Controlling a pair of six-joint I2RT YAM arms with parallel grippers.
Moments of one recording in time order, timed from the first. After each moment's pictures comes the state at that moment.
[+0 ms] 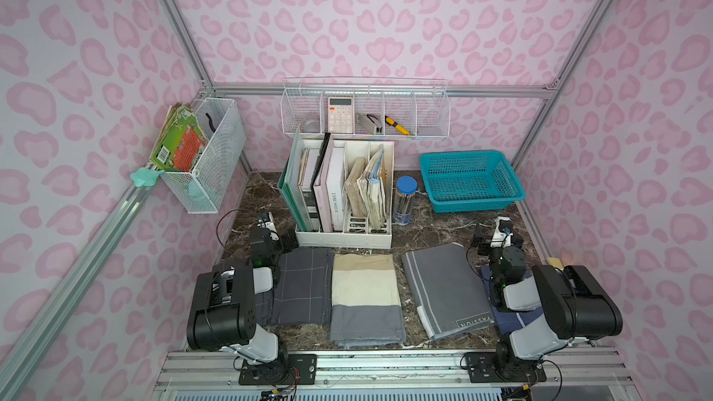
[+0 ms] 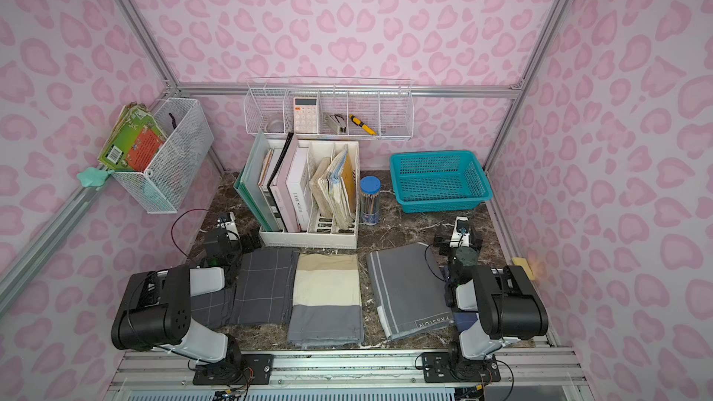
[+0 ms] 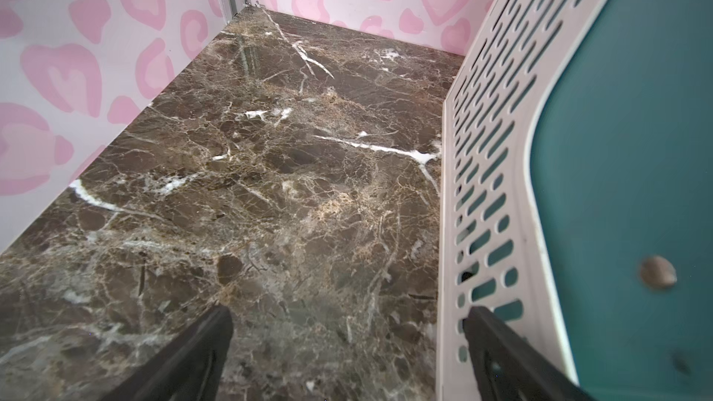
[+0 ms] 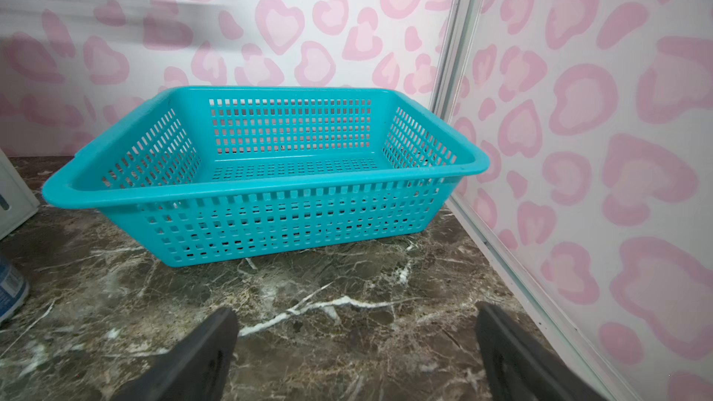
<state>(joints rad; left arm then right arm) 0.19 1.55 0.45 0.65 0.07 -0.09 0.03 1.57 0.19 1.30 0.16 -0.05</state>
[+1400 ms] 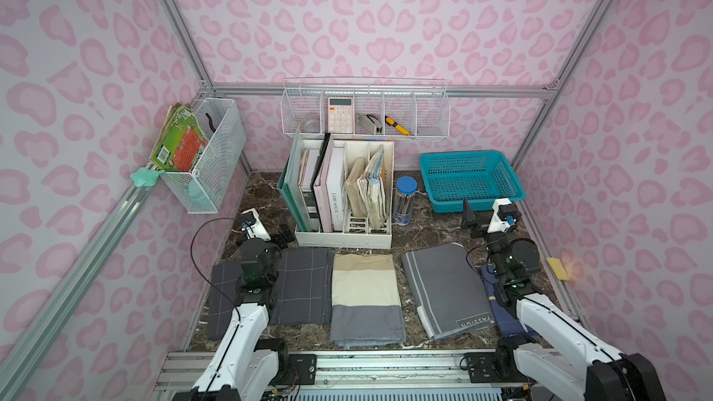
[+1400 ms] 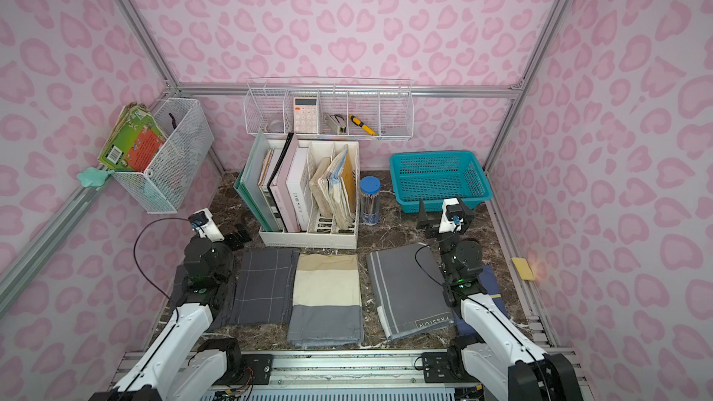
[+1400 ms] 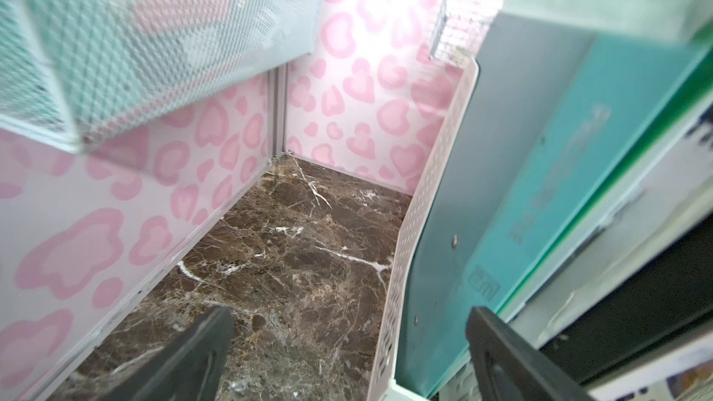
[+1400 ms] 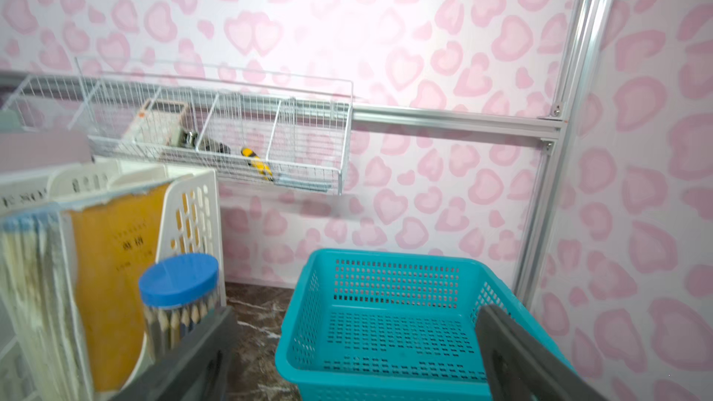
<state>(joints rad) 0.07 0.82 0.44 0.29 -0.20 -0.26 0.25 0.95 0.43 0.79 0.09 -0.03</state>
